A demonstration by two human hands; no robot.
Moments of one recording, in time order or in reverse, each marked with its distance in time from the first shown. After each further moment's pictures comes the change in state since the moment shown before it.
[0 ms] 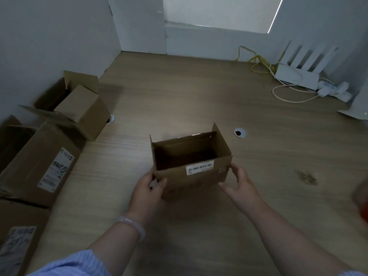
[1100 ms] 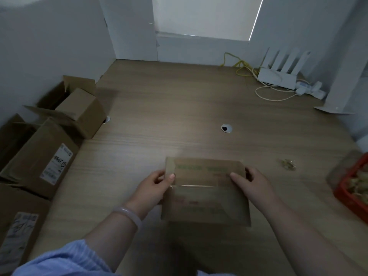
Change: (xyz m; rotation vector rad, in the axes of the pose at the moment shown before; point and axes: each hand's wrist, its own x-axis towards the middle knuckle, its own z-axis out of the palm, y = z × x) left_hand -0.055 0.035 0.011 -0.187 -0.232 -0.217; right_hand -0.070 -0.001 -0.058 0.016 0.138 0.119
